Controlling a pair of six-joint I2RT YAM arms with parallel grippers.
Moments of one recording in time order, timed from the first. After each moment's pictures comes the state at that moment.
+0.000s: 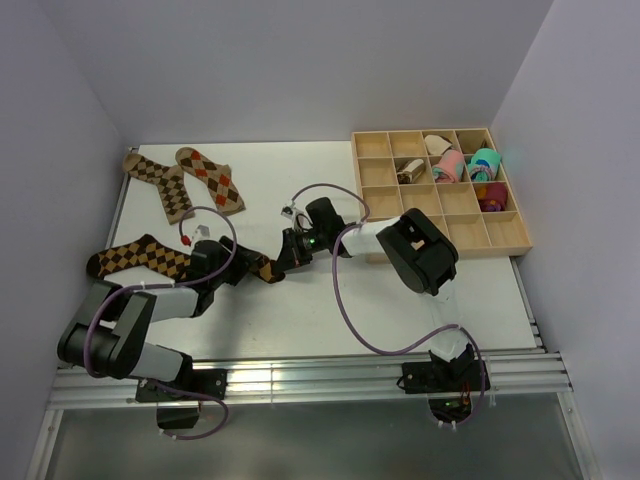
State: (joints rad) left arm -0.32 1.41 0.33 0.51 0.03 -1.10; right arm 0.67 2.14 1.20 0.21 -0.80 0.50
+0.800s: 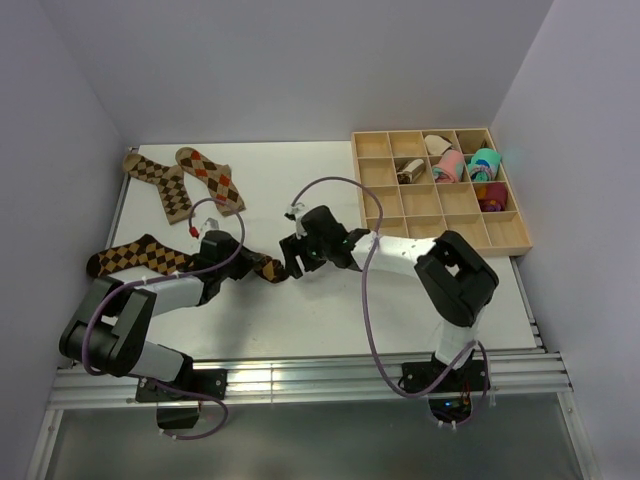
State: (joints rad) left arm -0.38 1.43 0.45 0.32 -0.01 -1.07; right arm 0.78 1.81 1.07 -0.06 -0.18 0.25
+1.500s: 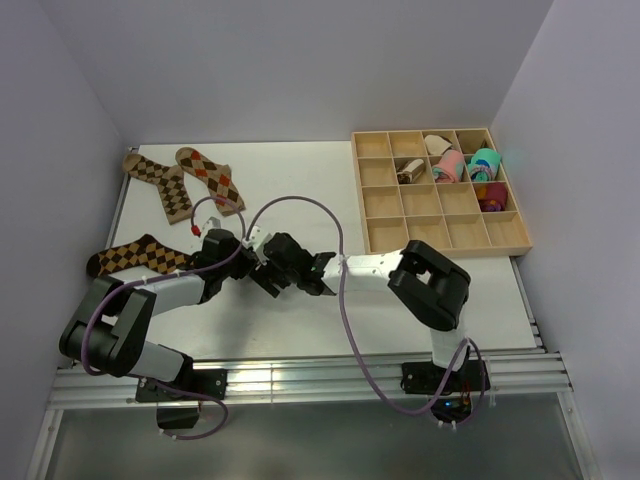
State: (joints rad) left arm -0.39 1.44 0.48 0.27 -0.02 -1.06; right arm 1.04 1.89 1.14 0.05 0.15 -0.04
